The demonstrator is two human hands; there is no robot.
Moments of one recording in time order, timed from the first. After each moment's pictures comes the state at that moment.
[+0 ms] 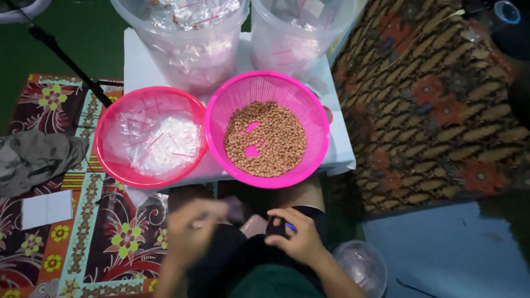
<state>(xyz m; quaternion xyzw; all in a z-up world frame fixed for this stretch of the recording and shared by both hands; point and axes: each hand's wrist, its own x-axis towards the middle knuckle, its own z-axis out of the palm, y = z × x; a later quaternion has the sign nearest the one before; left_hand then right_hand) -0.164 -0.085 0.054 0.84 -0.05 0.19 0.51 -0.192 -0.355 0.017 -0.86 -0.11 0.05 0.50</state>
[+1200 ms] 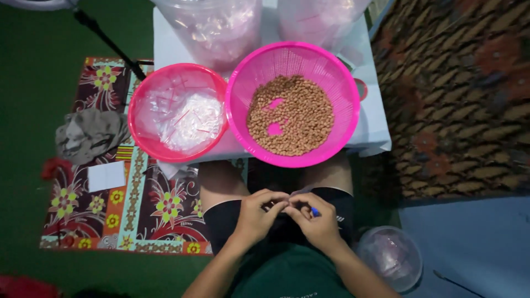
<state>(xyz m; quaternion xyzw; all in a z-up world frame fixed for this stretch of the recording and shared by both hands) -0.192 -0.166 0.013 0.78 -0.04 -0.05 0.62 -0.208 -0.345 0.009 -0.79 -0.02 0.02 0.62</state>
